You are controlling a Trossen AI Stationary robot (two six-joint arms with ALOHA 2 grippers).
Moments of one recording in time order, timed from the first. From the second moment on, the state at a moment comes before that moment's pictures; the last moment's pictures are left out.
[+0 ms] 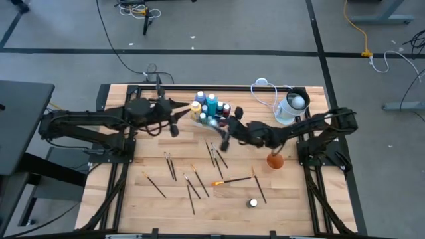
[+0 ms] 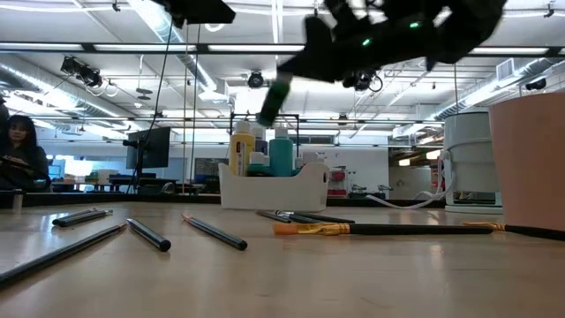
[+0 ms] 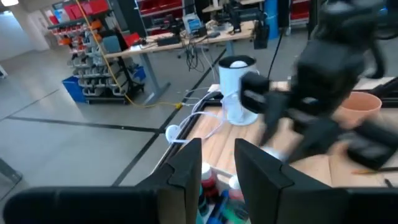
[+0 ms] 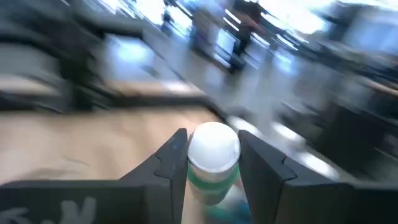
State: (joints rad) left arm 0.07 0.96 0.85 -0.05 -0.37 0.15; right arm 0.01 1.64 0.80 0.78 0.49 -0.18
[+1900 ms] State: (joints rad) left arm 0.07 0.95 0.75 -0.13 -0.37 0.06; right arm -0.11 1.67 1.13 0.12 0.22 -0.15
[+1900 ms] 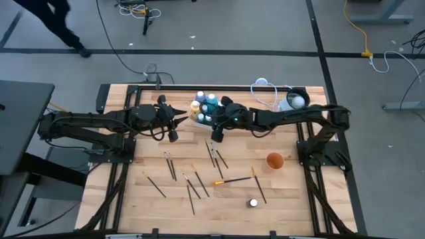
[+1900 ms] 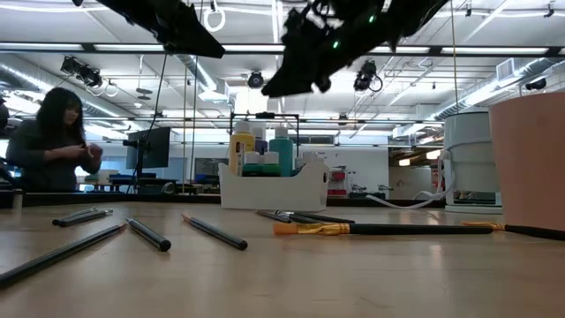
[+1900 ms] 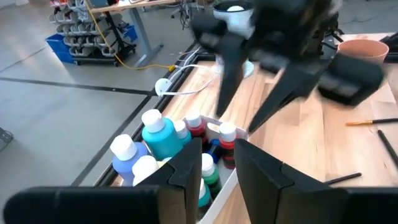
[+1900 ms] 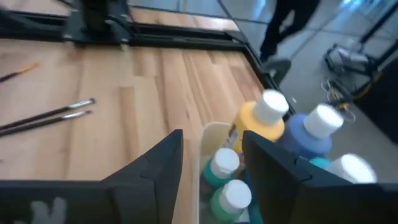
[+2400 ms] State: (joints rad) left arm 0.07 0.95 0.75 -0.15 -0.34 0.04; right arm 0.10 1.44 1.13 -0.16 0.21 -0.19
